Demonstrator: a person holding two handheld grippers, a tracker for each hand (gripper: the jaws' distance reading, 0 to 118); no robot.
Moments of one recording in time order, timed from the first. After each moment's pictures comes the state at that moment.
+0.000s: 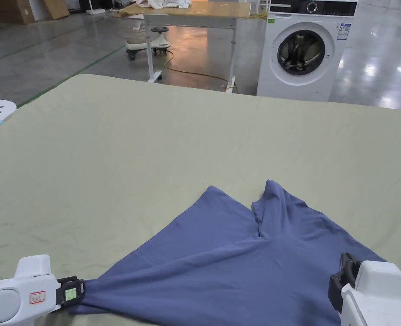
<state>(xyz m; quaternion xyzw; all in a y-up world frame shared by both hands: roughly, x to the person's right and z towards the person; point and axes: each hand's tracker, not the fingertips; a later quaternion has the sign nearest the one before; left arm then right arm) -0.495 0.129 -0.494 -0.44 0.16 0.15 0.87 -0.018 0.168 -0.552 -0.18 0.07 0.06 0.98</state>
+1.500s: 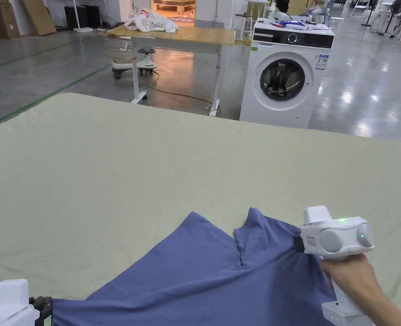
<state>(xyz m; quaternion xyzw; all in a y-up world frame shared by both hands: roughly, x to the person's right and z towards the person) -0.481 0.157 -0.488 -0.35 0.16 0.10 0.92 -0.018 0.162 -0.790 -0.38 0.13 0.13 0.91</state>
